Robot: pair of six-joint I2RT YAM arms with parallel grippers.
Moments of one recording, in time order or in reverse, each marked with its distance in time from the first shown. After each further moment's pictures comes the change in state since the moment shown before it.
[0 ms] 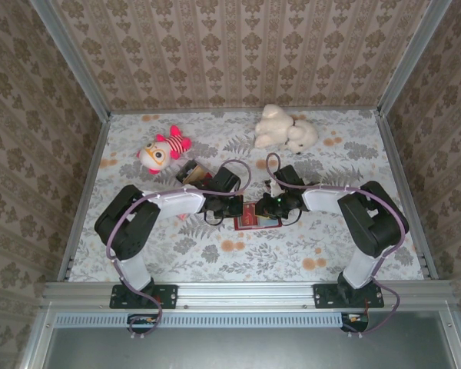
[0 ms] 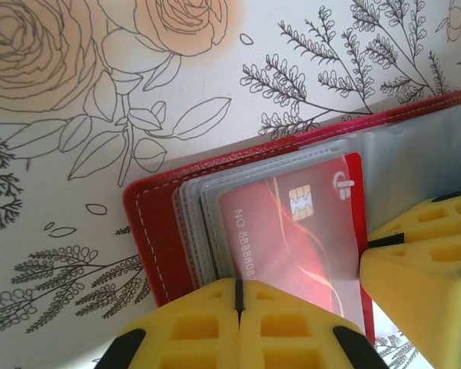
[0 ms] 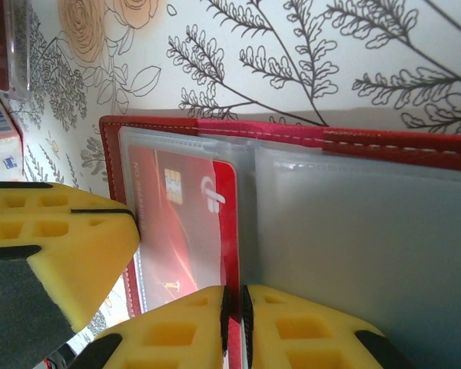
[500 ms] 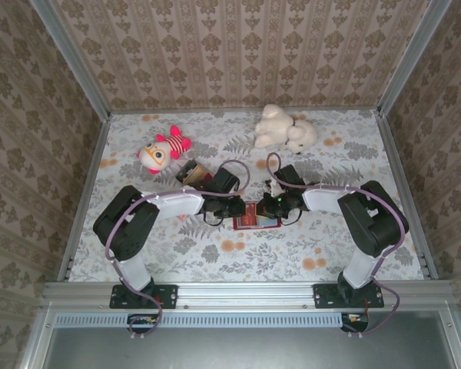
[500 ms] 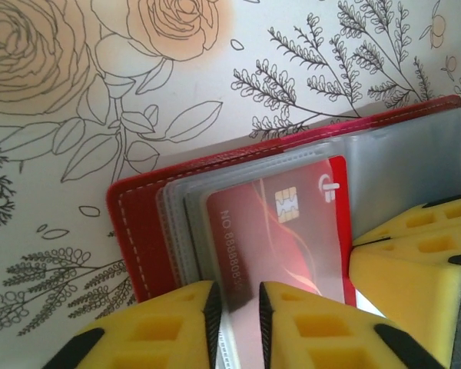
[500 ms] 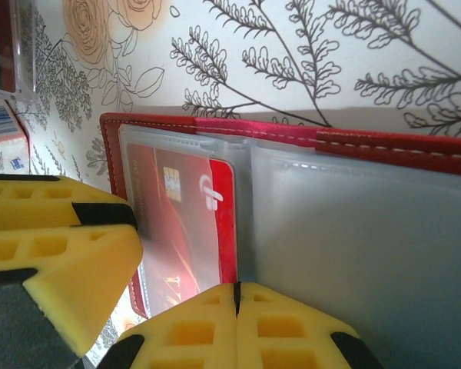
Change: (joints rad) left arm 0.004 -0.016 -0.018 0.028 0.002 -0.003; right arm -0.008 -0.006 -0.003 0.002 -0.012 0.009
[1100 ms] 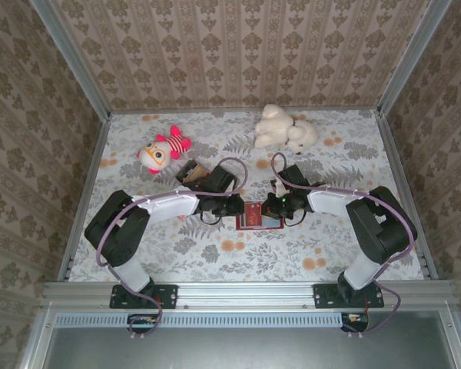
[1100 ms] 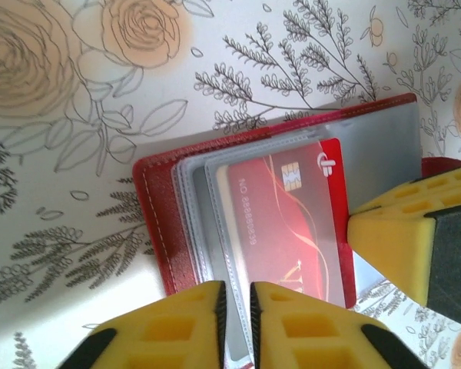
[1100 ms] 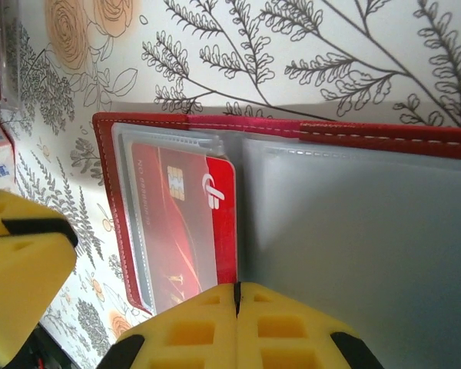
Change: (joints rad) left arm 0.008 -0.068 -0.013 -0.011 0.043 0.042; right arm -0.016 -0.068 -0.023 -0.064 0.062 0.002
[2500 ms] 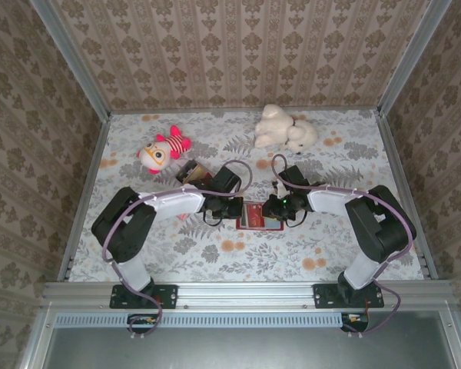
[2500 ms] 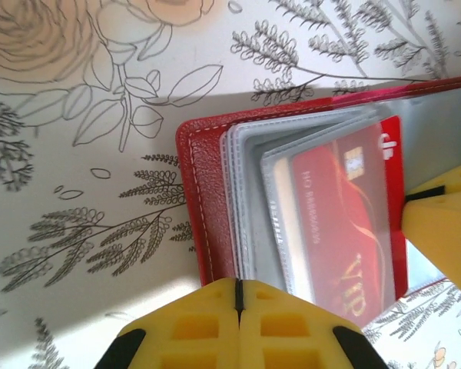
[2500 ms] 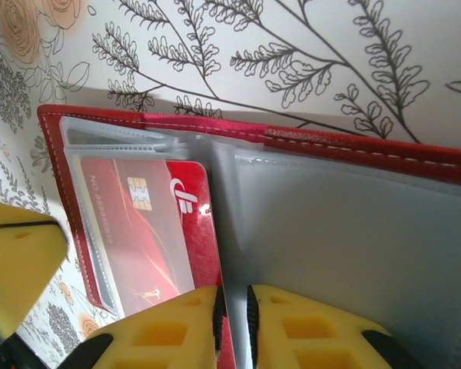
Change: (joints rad) left arm -0.027 0.039 0.057 -0.118 -0.065 0.021; right arm -0.011 0.013 0.001 -0.040 0.029 -0.033
